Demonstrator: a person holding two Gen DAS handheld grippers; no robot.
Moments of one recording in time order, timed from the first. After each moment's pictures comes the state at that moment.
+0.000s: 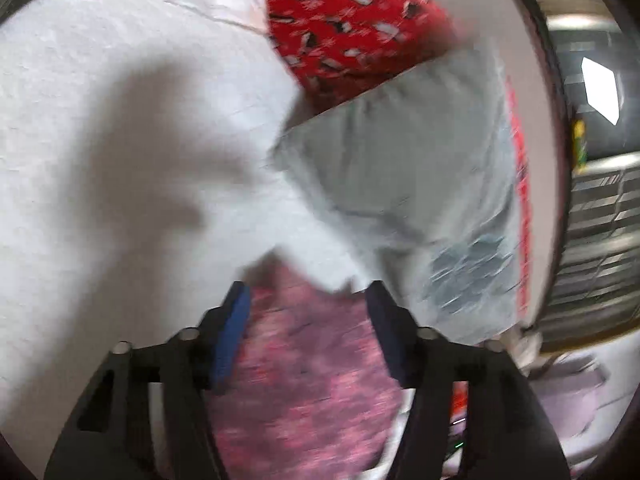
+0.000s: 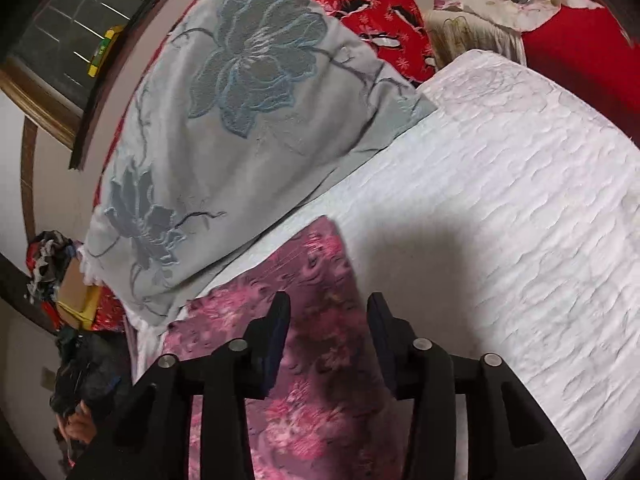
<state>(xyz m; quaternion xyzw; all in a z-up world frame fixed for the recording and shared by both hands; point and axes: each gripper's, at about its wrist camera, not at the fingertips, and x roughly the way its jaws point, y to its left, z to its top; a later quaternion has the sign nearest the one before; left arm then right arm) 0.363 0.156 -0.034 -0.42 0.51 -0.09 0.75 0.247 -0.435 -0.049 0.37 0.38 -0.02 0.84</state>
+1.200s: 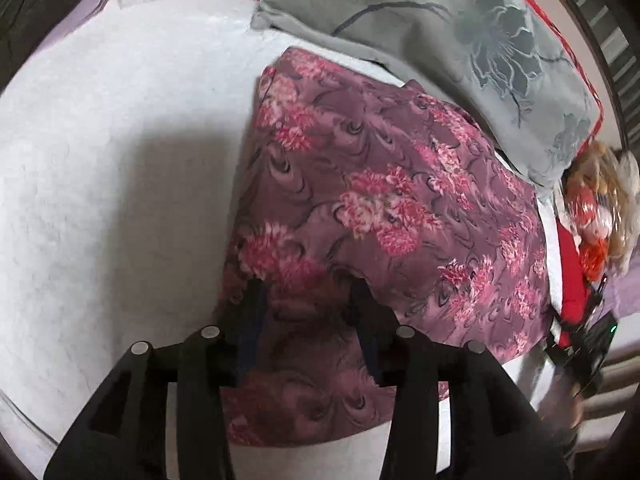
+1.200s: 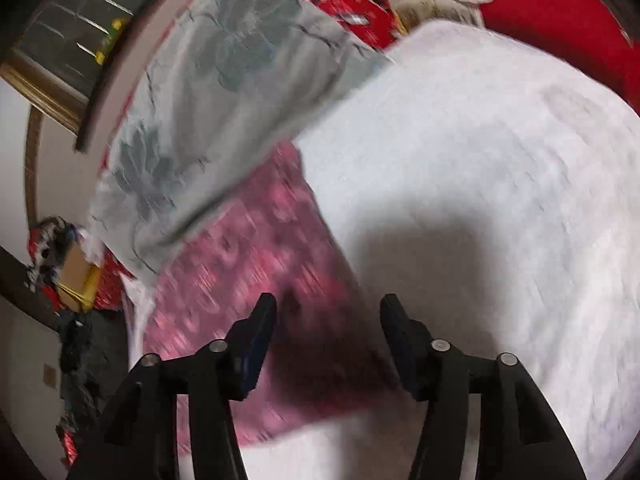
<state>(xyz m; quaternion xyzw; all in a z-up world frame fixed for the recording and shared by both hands) 0.235 0.071 -0.065 -0.16 0.57 -0.09 0.80 0.143 -0.400 -0.089 0.36 0.43 -0.01 0.83</state>
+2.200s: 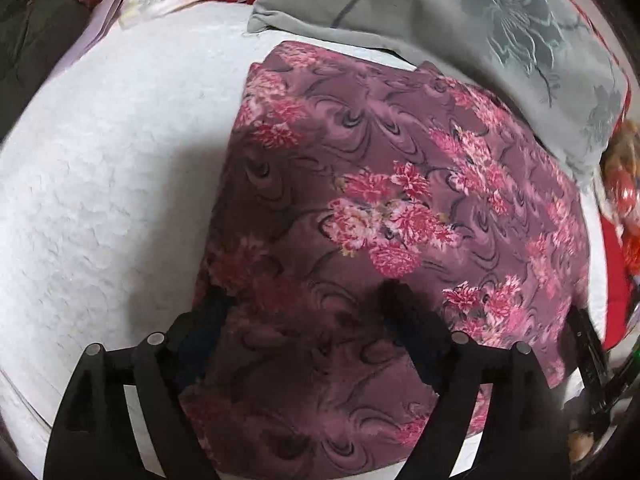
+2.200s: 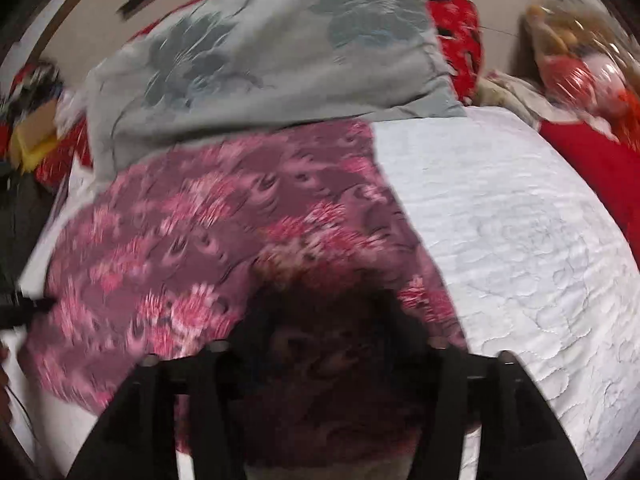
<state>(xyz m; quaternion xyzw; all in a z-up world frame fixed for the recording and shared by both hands) 0.246 0.020 -0.080 -0.07 0.56 -0.04 0.83 0.169 -0.309 -0.089 0.07 0.40 -0.04 0.91</state>
